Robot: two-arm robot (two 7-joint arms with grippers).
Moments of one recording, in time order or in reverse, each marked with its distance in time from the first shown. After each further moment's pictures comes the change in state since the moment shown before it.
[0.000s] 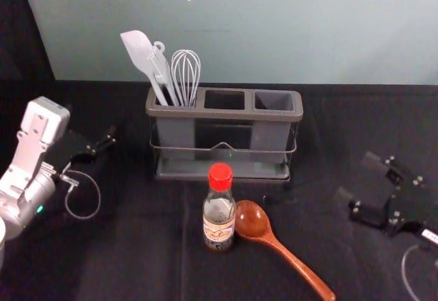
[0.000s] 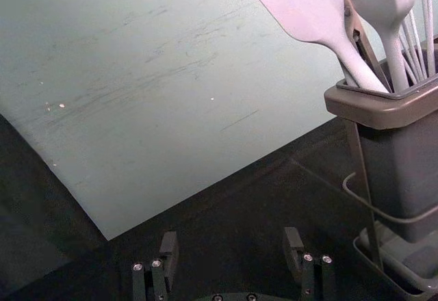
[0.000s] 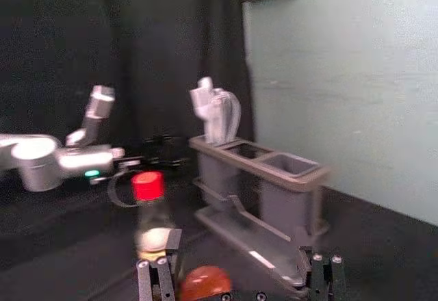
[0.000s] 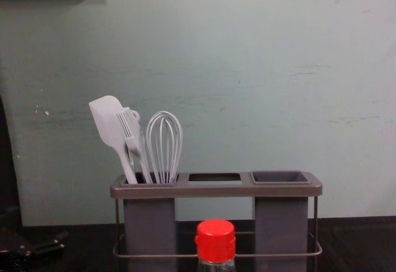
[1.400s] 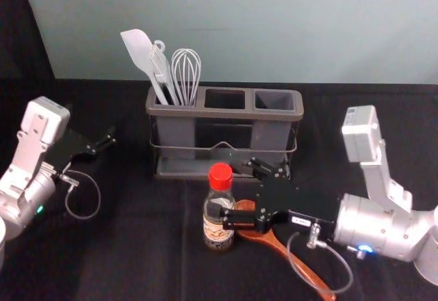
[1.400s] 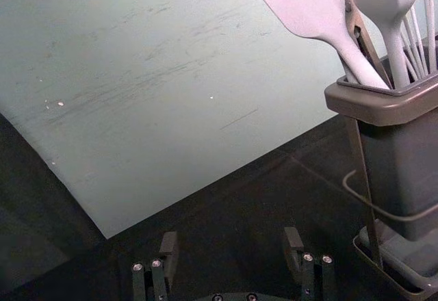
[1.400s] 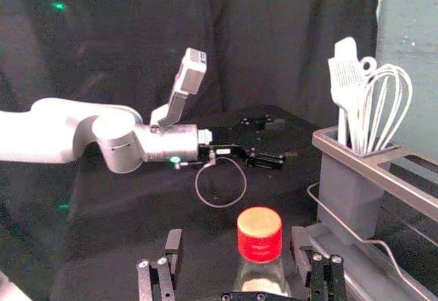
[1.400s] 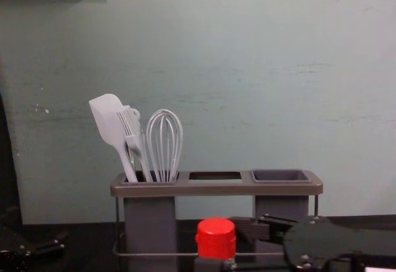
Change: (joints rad) left arm 0.000 0.000 0.000 0.000 0.000 0.000 0.000; right arm 0.416 -0.241 -0.358 0.085 -0.205 0.301 0.076
